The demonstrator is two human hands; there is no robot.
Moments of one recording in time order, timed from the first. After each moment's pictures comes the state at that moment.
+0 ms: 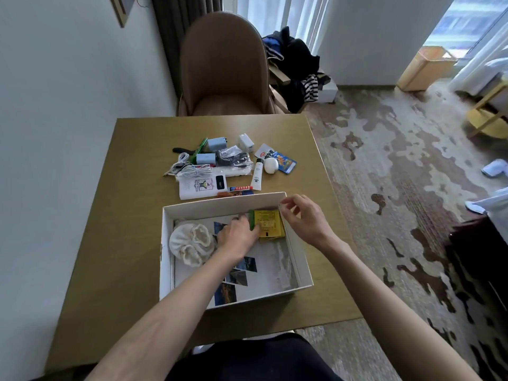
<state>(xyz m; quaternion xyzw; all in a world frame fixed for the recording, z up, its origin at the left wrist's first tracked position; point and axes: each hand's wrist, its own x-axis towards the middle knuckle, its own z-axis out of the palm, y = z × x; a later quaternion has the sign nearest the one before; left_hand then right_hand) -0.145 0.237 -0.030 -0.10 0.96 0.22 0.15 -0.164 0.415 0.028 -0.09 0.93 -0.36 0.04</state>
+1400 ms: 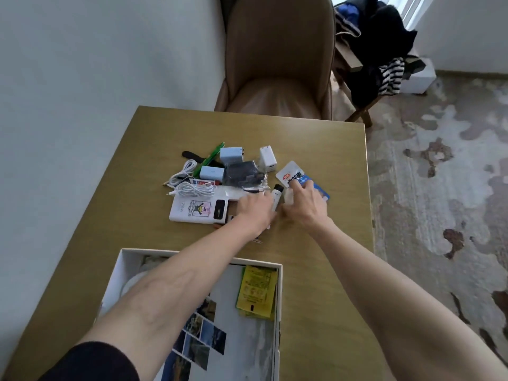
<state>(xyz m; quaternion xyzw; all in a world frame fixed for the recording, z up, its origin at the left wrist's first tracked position) -0.358 0.268 -0.065 -0.09 0.98 0.02 0.17 -0.405 0.389 -0.072 -0.12 0.97 -0.15 0.17</state>
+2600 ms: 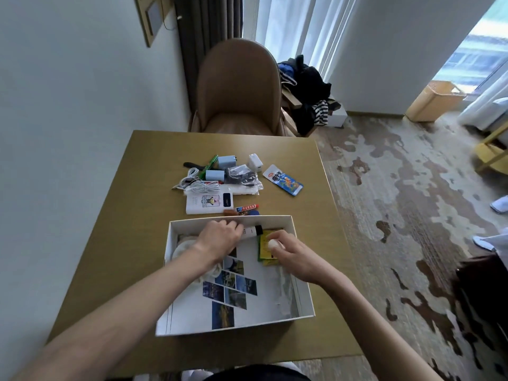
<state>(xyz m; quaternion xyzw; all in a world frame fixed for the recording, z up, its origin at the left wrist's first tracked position) -0.160 0.176 0.012 0.22 0.97 -0.10 0.03 -0.145 0.388 0.057 -0.12 0.88 -0.37 0.28</state>
